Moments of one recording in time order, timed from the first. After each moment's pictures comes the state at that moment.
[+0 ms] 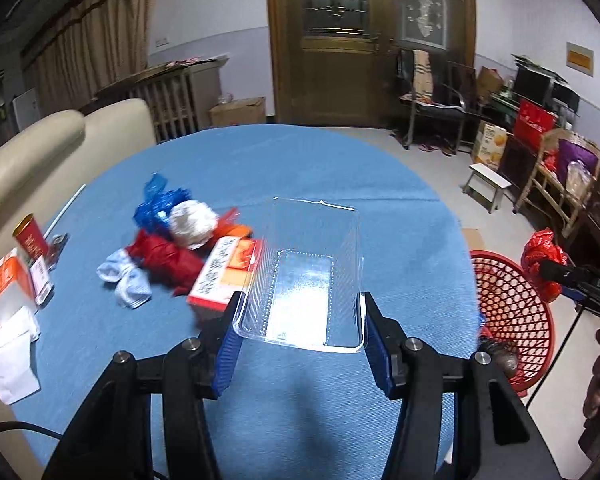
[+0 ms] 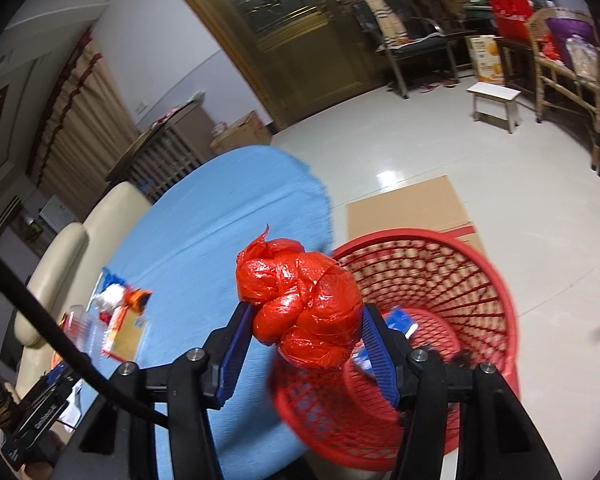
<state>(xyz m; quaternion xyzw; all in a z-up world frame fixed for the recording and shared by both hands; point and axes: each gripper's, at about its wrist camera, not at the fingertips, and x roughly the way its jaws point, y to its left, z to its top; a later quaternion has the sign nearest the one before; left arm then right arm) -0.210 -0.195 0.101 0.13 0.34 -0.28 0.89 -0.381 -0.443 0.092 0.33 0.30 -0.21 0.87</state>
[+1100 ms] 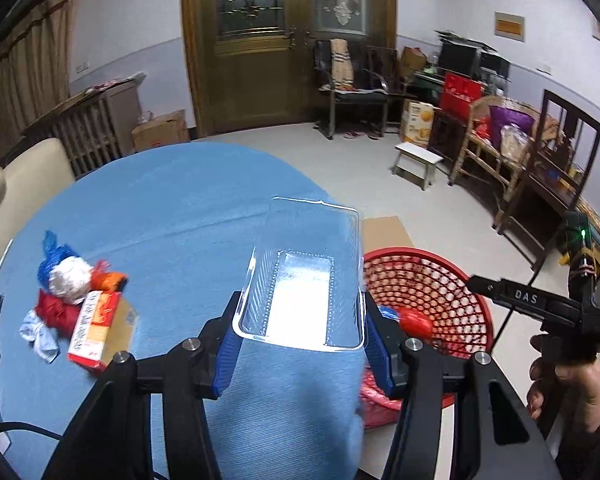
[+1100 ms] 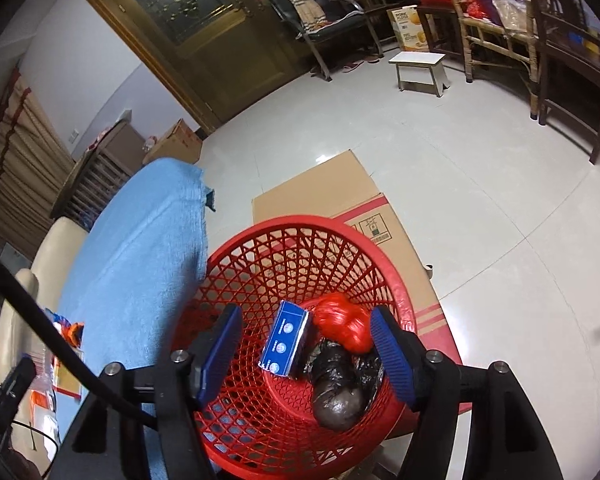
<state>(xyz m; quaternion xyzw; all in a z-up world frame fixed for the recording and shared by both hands) -0.252 -0.293 0.106 0.17 0.33 -0.41 0.84 -0.429 -0.499 0.053 0.39 0.32 -0.31 0.81</state>
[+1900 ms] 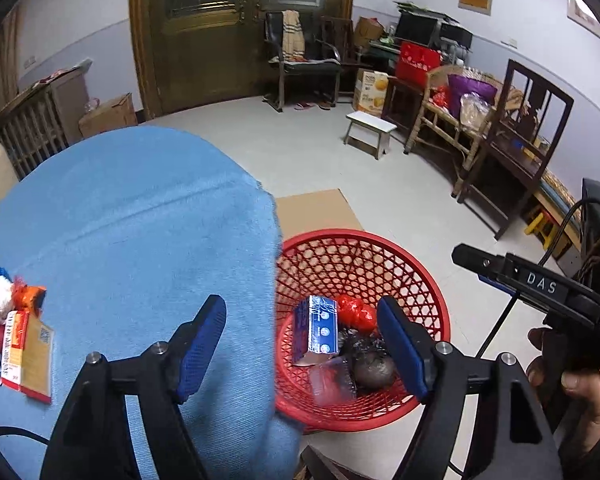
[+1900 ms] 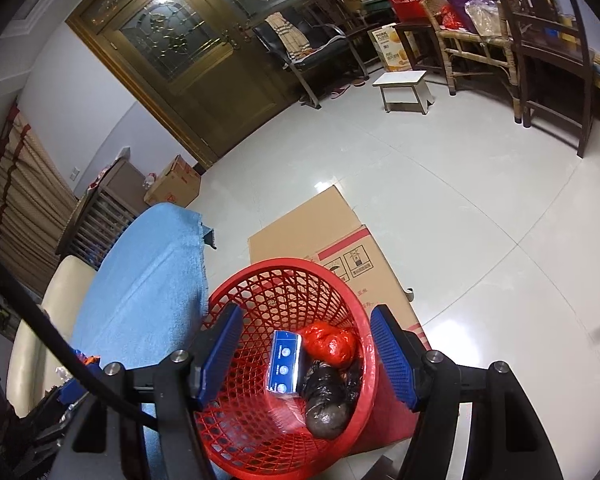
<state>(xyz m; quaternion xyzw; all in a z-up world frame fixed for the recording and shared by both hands) -0.266 -0.349 0.087 0.18 0.37 -0.46 0.78 -0.465 -0.511 0.079 0.40 0.26 -0.33 0.81</state>
